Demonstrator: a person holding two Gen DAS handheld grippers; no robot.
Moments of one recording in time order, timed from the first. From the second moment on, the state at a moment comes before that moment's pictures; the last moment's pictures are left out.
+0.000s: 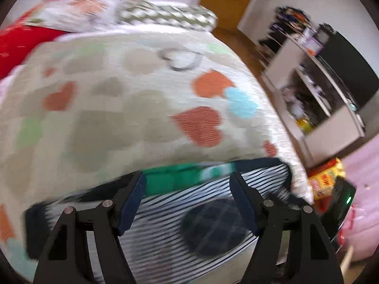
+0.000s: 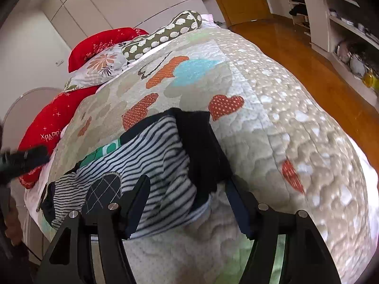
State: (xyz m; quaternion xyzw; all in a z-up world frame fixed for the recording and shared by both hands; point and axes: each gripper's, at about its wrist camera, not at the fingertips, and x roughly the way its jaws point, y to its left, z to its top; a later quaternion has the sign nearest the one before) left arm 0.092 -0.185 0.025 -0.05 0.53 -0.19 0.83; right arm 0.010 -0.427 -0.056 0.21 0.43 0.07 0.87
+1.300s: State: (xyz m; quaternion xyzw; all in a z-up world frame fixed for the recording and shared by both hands) left arm 0.040 -0.074 0.010 -0.20 0.46 -0.14 0.85; right arm 0.018 -0.256 -0.022 0.04 0.46 0.27 0.84
